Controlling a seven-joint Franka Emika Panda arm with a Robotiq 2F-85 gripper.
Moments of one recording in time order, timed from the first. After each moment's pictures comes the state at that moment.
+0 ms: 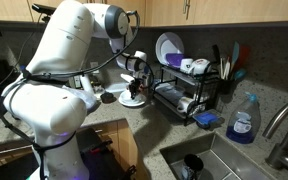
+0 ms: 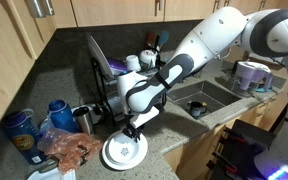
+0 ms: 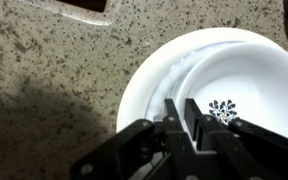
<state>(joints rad) 0.37 0.59 0.11 -1.79 0.09 2.25 0.50</state>
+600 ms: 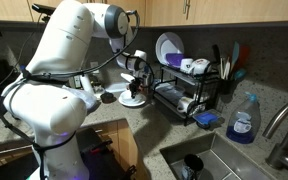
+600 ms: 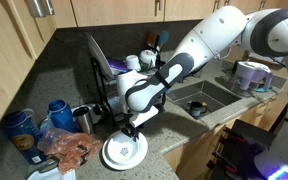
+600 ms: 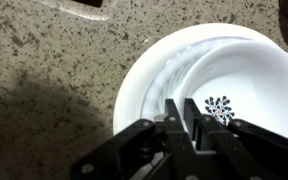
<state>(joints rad) 0.37 0.59 0.11 -1.79 0.09 2.26 0.49</state>
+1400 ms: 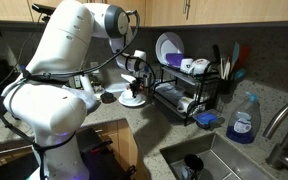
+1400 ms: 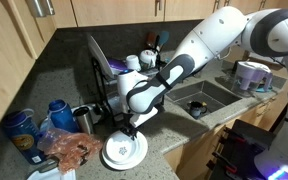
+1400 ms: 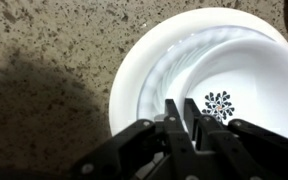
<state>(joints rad) 0.37 0.59 0.11 -1.80 0.06 2.33 0.46</state>
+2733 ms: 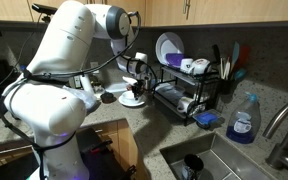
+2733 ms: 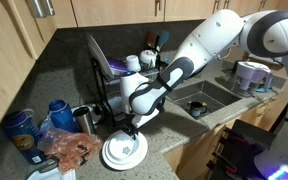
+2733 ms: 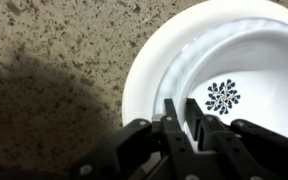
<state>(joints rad) 0.35 0.60 0.11 -1.82 0.05 2.37 0.45</state>
